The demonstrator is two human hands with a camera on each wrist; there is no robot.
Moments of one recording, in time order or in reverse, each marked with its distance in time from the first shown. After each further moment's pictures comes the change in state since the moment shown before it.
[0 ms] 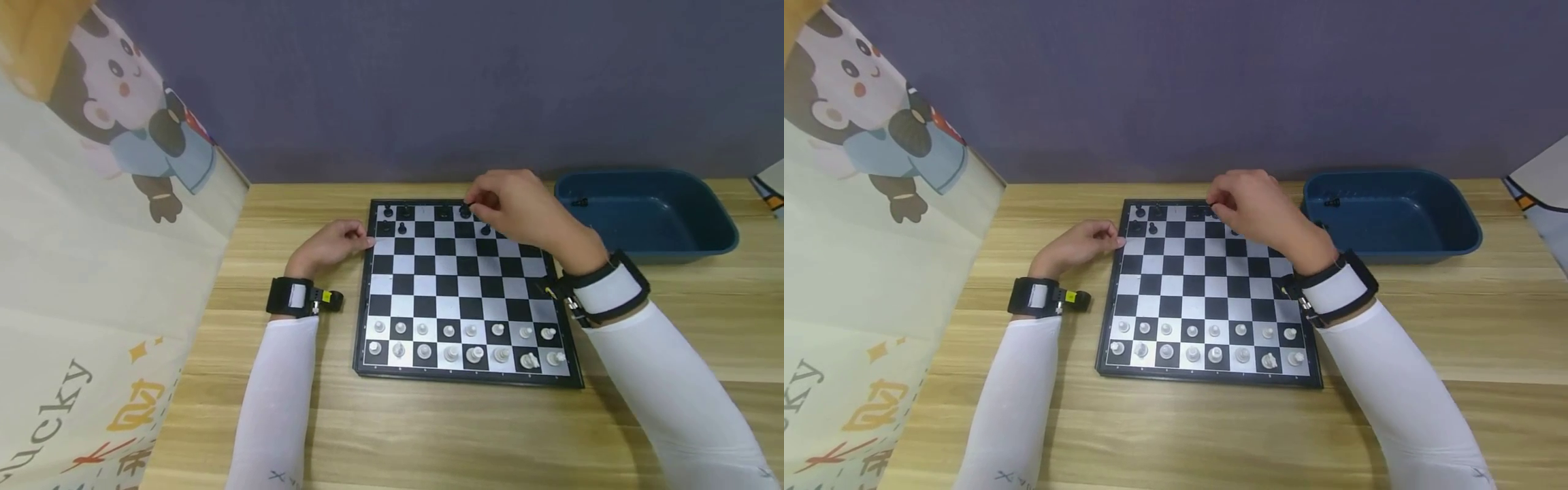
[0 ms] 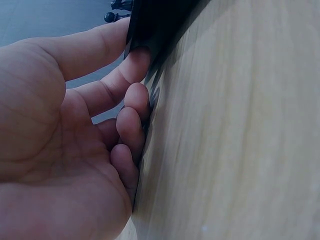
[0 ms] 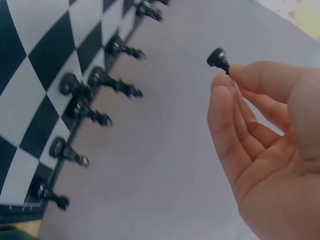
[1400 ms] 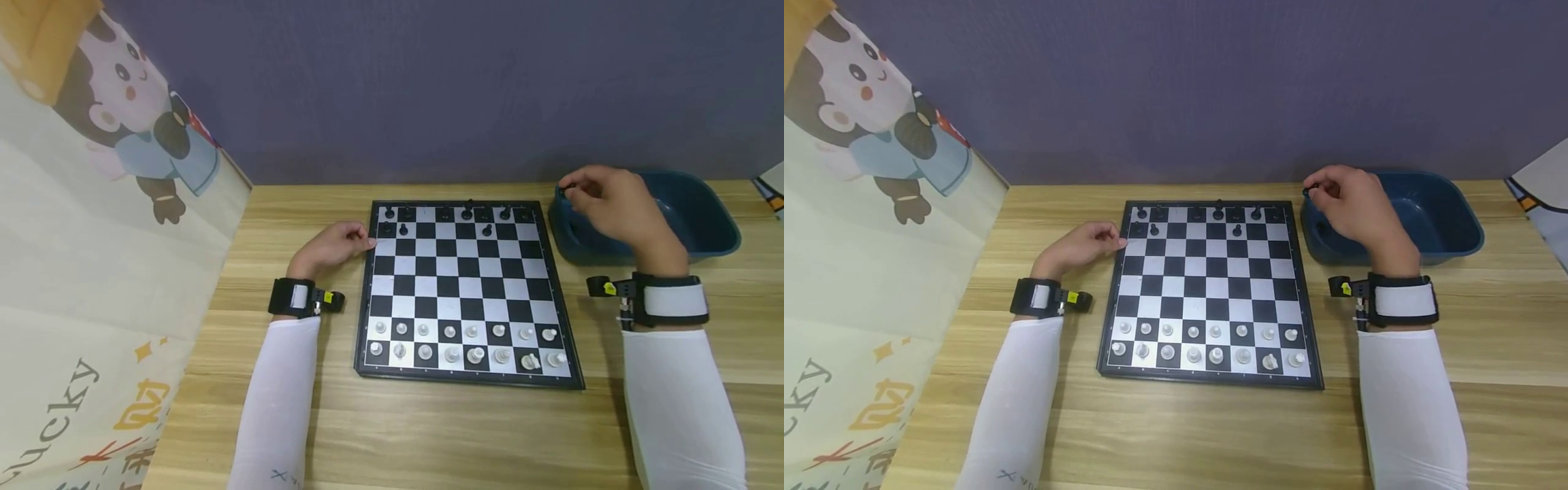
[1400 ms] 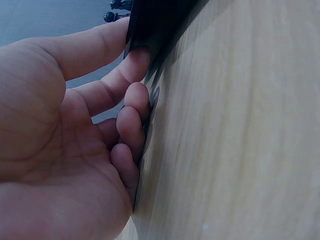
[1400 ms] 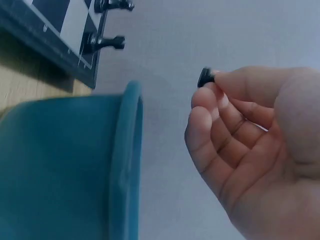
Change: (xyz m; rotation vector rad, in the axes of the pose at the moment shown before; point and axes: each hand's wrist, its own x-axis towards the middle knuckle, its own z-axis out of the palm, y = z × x) left_hand 0.001 0.000 0.001 -0.011 -0.005 0.012; right_hand -0.056 0.103 -0.036 0.086 0.102 0.347
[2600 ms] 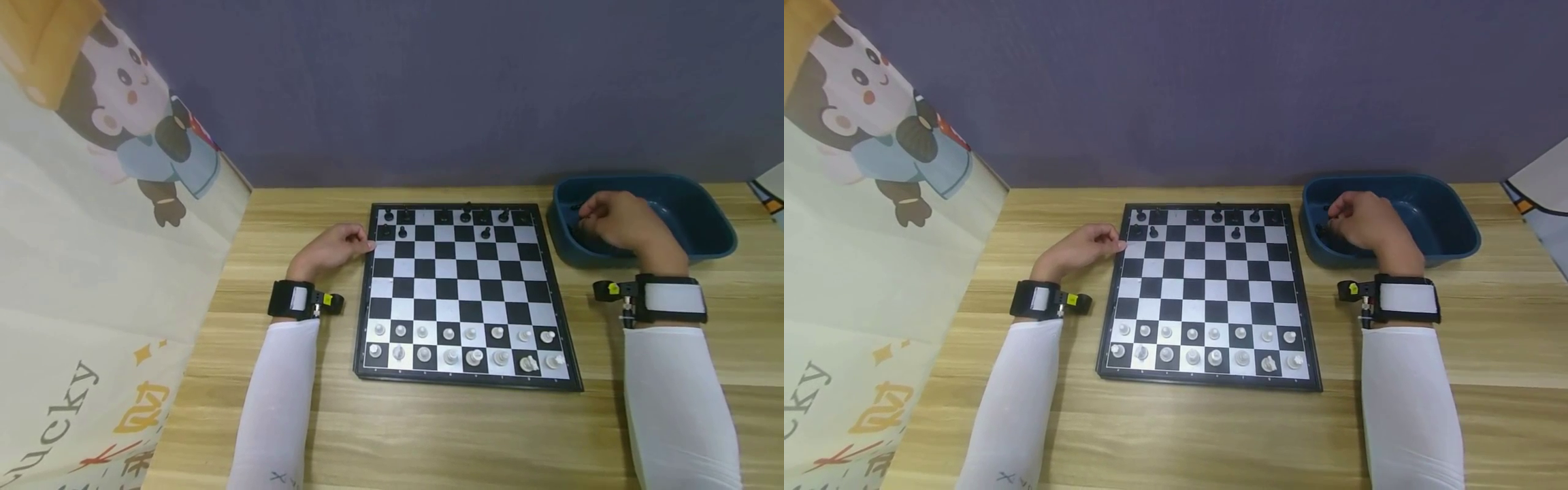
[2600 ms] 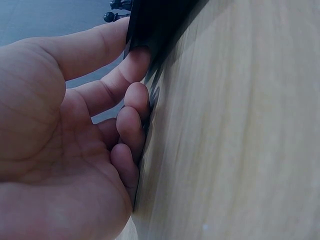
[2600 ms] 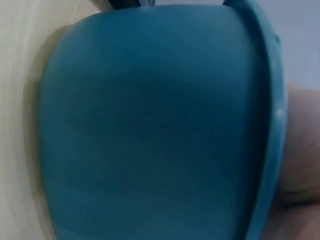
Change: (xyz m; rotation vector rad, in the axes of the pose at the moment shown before) left_hand -0.002 0.002 -0.001 0.034 0.000 0.013; right_hand 0.001 0.057 0.007 -0.077 -0.254 0.166
